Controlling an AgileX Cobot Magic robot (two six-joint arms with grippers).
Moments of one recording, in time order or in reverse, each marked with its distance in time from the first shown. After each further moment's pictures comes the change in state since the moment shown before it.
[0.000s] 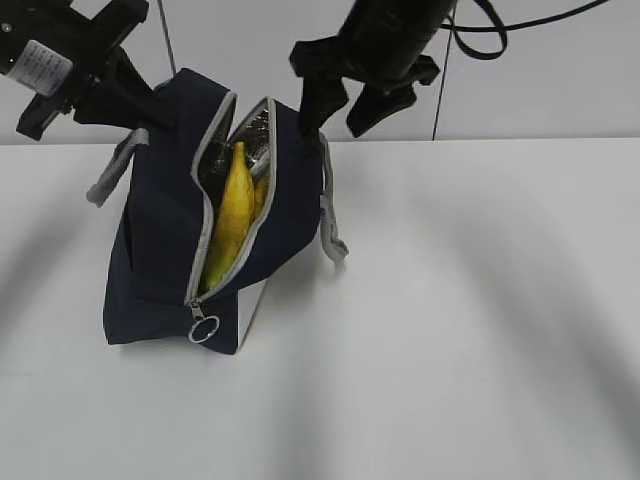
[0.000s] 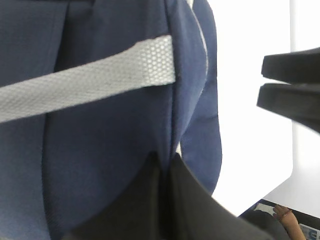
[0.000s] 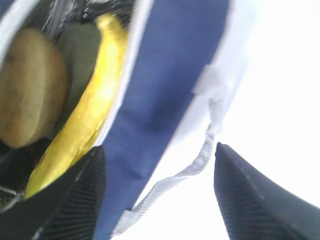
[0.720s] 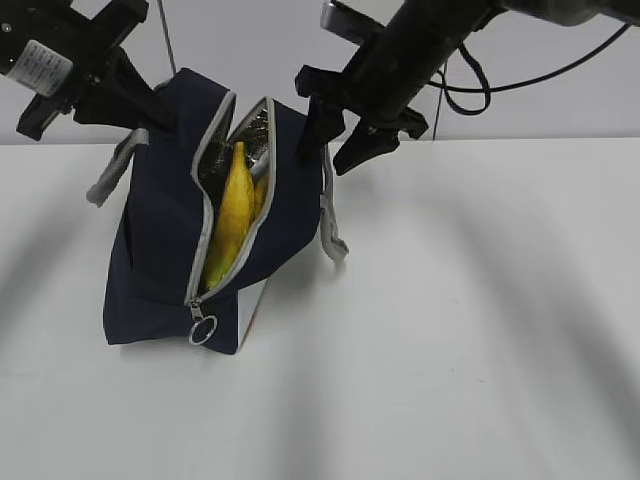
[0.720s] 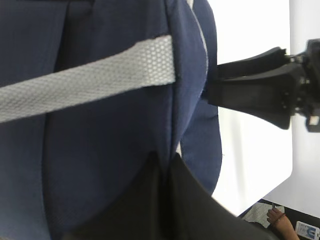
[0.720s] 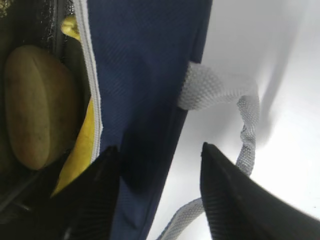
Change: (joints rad) left arm 0.000 0.000 0.000 0.000 0.000 0.000; right arm -0.053 0.117 0.000 0.197 0.002 0.034
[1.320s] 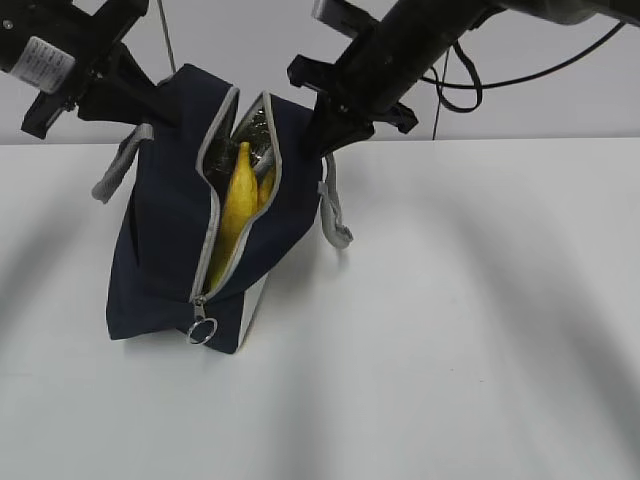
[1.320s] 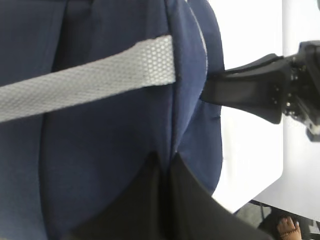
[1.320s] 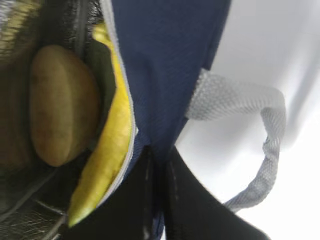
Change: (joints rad) left arm 0.000 0.000 0.000 -0.037 0.000 0.007; right arm 0.000 -0.006 -0.015 0.061 -0.004 -0.045
